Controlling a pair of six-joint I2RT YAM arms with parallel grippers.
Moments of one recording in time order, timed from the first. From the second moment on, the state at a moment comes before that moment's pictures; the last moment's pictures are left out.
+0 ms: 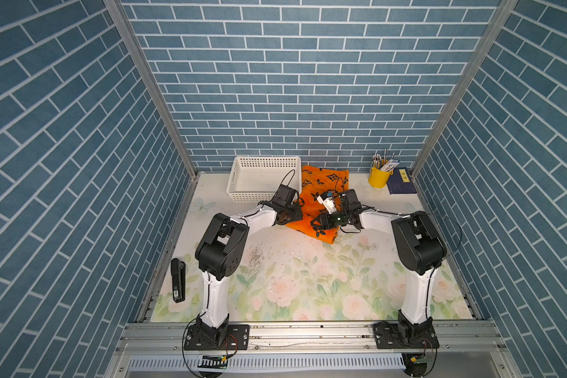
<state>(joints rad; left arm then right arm) -0.51 2.03 1.37 -0.23 0.12 -0.62 0.45 1.97 1.20 -0.08 -0.61 0.09</state>
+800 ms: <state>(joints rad) -0.50 2.03 1.39 -0.25 0.11 -0.63 0.77 1.89 1.00 0.19 0.14 -0.37</state>
